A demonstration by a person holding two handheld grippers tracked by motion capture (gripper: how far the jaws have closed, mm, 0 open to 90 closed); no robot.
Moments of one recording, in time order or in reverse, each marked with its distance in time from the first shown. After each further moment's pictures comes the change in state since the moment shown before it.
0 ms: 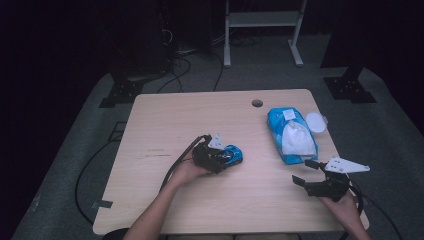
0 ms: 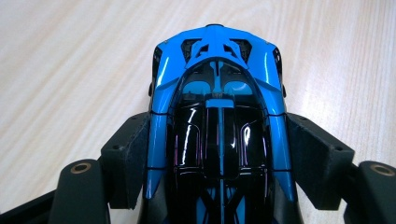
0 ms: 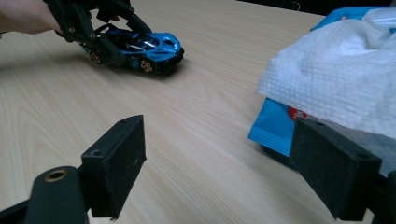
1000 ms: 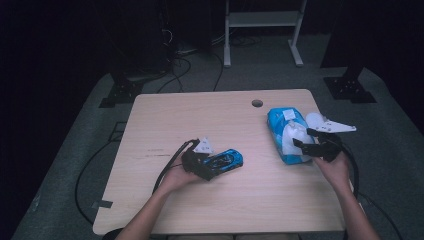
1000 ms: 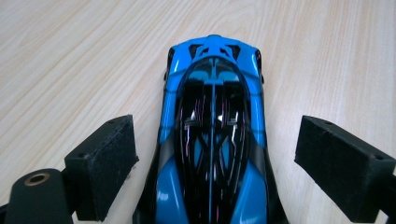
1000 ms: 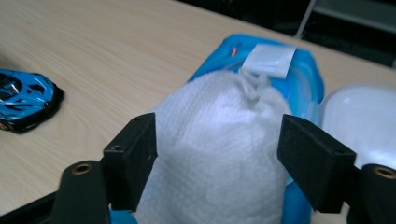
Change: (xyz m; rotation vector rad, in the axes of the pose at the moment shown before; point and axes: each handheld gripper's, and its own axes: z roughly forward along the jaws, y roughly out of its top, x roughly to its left) left arm -0.004 -0.030 -0.035 -0.103 0.005 -0.055; right arm -0.067 0.059 0.049 0.100 -0.229 0.008
